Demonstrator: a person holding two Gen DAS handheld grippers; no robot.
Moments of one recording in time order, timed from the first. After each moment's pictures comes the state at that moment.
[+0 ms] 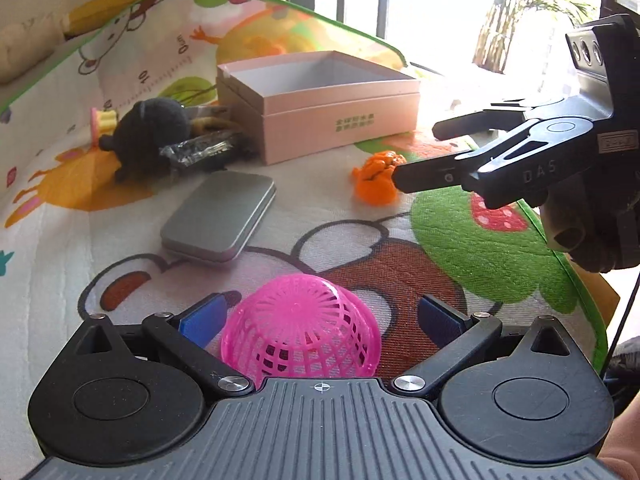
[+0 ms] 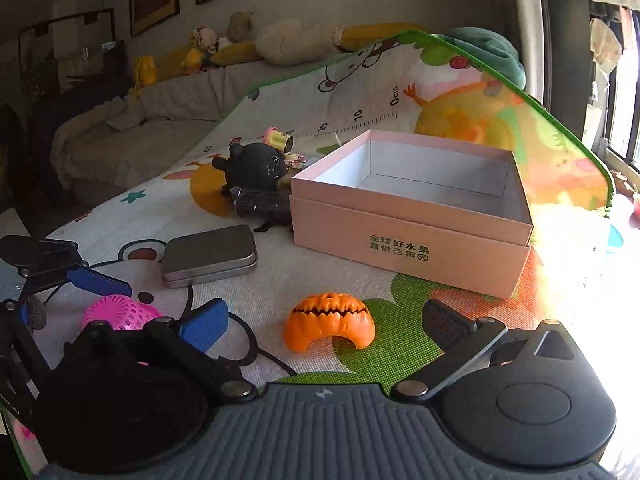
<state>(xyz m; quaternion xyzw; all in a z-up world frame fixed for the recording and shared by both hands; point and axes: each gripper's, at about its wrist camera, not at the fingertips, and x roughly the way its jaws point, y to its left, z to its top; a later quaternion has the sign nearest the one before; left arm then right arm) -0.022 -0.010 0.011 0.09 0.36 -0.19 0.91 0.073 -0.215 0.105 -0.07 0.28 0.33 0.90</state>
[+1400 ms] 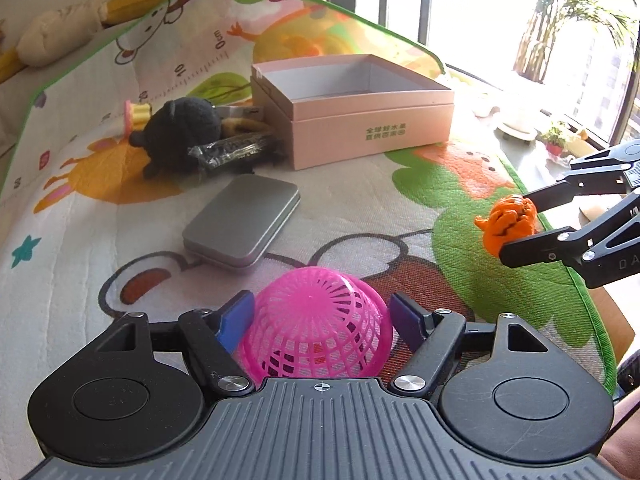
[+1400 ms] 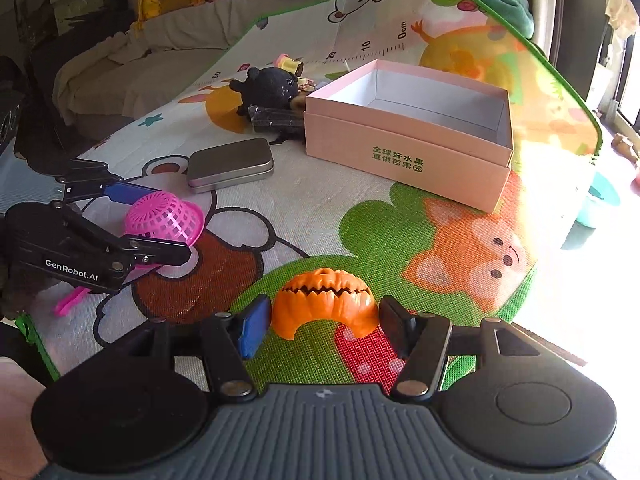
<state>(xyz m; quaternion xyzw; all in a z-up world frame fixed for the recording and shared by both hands) -0.009 -0.020 0.025 0.07 0.37 -0.15 0.91 0.036 -0.247 0.121 -0.12 0.38 0.32 0.86</state>
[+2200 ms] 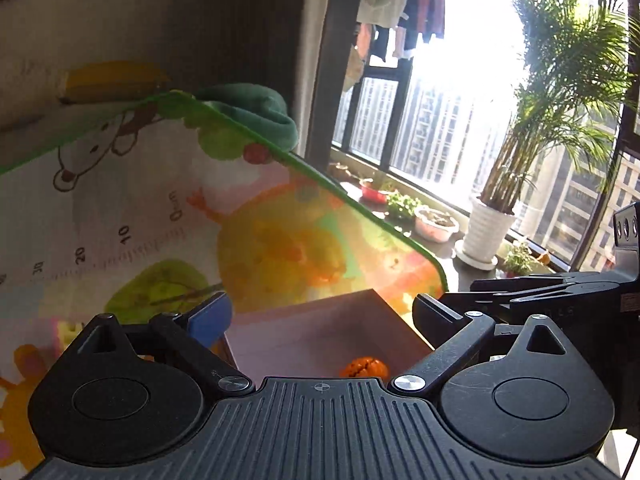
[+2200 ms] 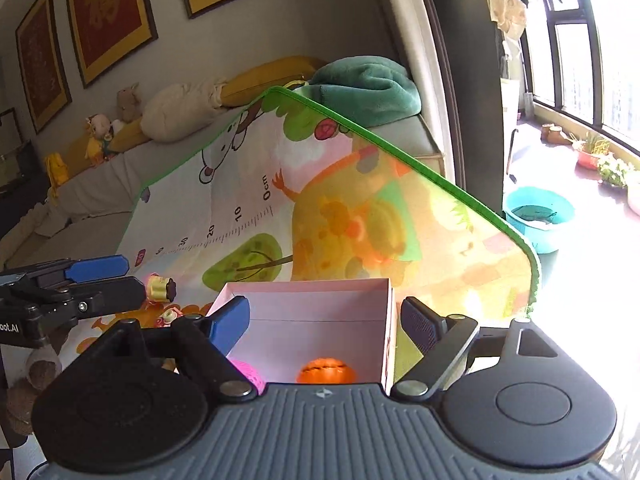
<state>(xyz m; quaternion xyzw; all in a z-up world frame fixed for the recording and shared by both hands) 0.206 -0.021 0.133 -0.03 0.24 -0.21 0.95 0.251 -0.273 0.210 0.06 0.29 0.22 0.93</state>
